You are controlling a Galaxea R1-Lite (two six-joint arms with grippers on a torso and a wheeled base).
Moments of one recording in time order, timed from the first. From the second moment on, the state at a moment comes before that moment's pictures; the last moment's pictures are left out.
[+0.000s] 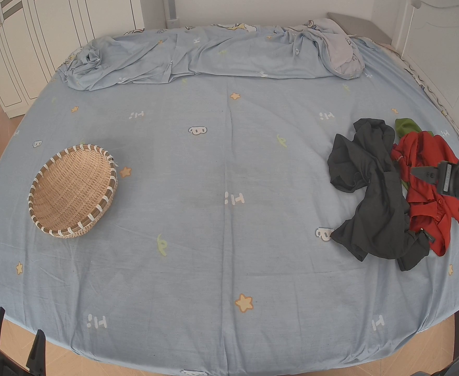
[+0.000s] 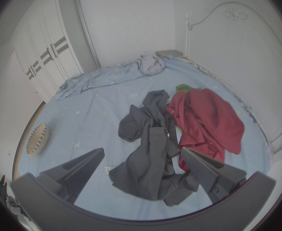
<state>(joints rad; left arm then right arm) 0.00 0.02 -0.02 -0.01 -0.02 0.01 0.02 1.38 -0.89 -0.07 0.04 0.14</state>
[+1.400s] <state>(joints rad) 0.00 0.02 -0.02 -0.01 -0.02 0.01 -0.06 2.19 -1.54 0.03 0.07 0.16</state>
